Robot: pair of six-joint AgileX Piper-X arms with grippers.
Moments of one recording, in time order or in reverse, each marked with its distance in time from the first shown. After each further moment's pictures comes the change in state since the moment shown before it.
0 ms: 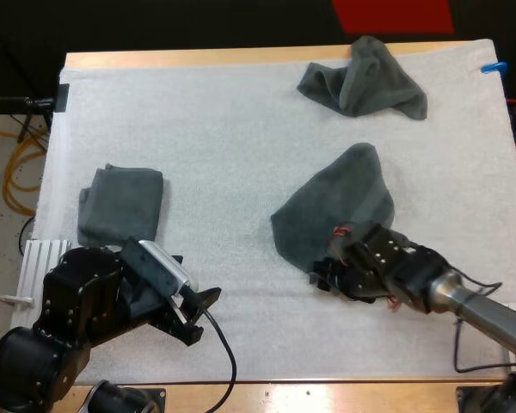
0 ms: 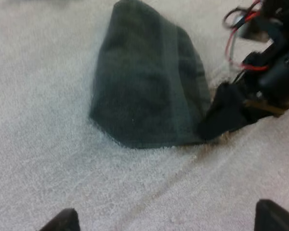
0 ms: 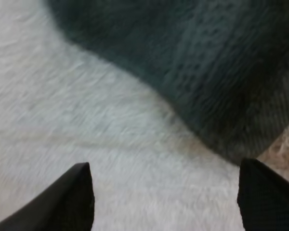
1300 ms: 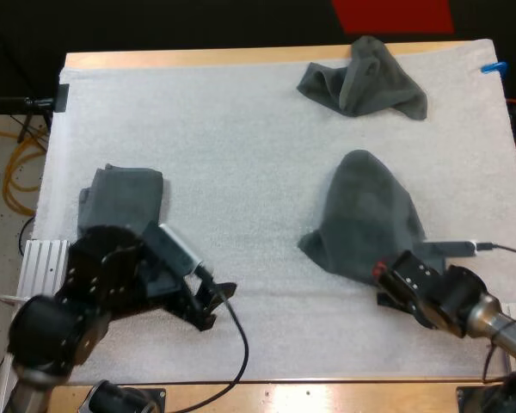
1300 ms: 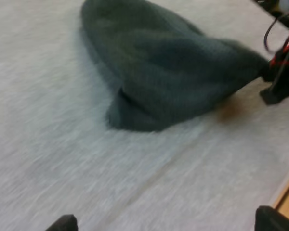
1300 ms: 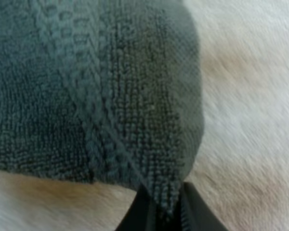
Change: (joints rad) left arm -0.022 0.128 0.000 -0.060 0.112 0.007; right arm -0.009 -0.244 0.110 0.493 0.637 -0.278
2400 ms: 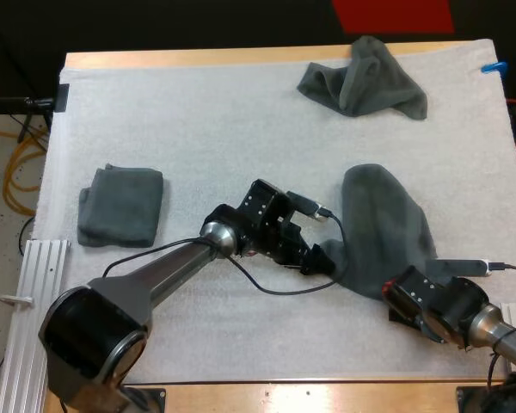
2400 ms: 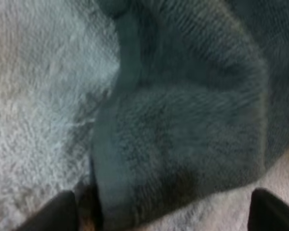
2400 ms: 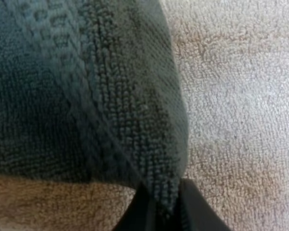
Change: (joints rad) left arm -0.214 1.004 0.000 -0.720 0.192 -0.270; right arm 0.000 -0.013 0.063 0.063 -0.009 0.083
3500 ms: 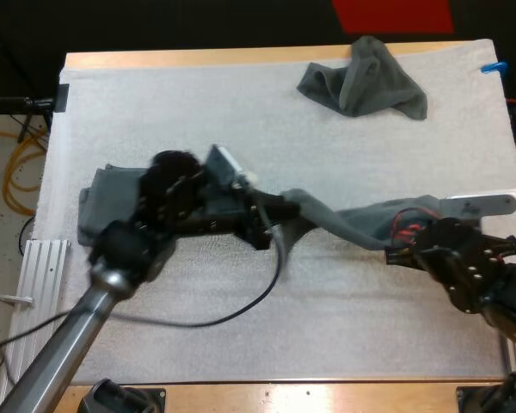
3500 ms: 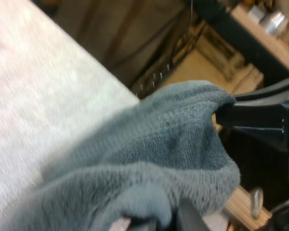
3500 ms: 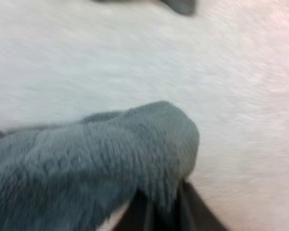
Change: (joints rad) left arm 0.163 -0.685 -0.009 0.097 0.127 -0.057; right arm 0.000 -0.208 -0.452 0.000 0.080 -0.321
